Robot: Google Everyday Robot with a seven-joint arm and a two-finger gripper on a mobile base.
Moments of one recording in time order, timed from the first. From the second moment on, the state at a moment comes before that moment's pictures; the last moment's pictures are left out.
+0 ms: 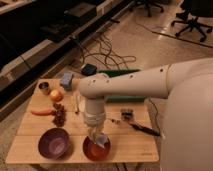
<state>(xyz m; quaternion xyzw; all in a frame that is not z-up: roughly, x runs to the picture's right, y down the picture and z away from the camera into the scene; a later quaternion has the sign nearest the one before) -0.058 0.210 0.658 -0.44 0.27 0.51 0.69</state>
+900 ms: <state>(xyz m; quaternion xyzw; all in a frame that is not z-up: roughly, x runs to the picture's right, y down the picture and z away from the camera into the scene) -0.031 0.167 0.682 -0.43 0.24 0.56 0.67</state>
